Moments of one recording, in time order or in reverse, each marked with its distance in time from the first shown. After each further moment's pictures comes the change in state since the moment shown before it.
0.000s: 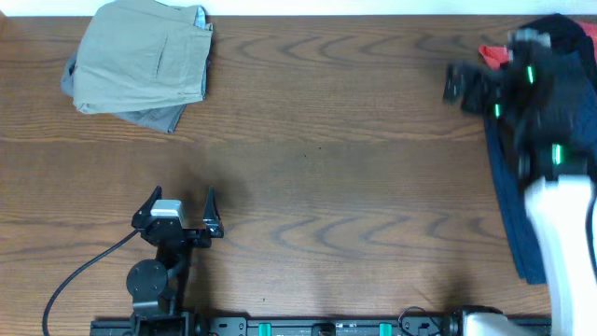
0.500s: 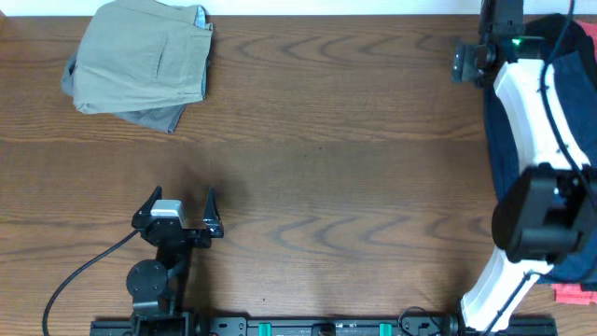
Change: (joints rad) left arm 0.000 0.000 0.000 0.000 0.000 0.000; right arm -0.033 0.641 0.452 -0.244 0.425 -0.184
